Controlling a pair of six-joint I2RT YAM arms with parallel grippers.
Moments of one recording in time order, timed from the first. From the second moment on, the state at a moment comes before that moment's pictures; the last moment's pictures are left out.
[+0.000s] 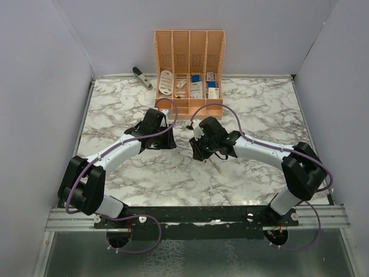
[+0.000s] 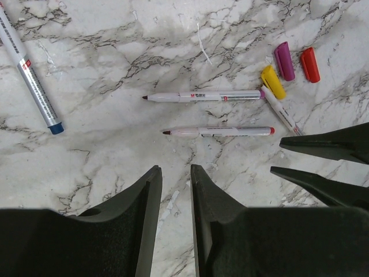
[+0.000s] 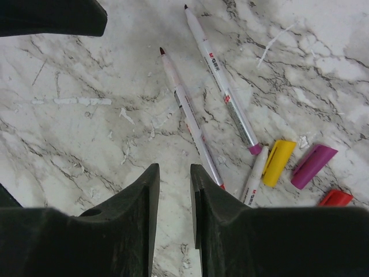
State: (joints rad) left arm -0.48 1.45 0.92 -0.34 0.23 -0.44; right arm 0.78 1.60 1.00 -0.27 -0.18 0.08
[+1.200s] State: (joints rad) left arm -0.48 1.33 0.84 -0.35 0.14 -0.47; right arm 0.81 1.84 1.11 -0.25 -0.15 0.01
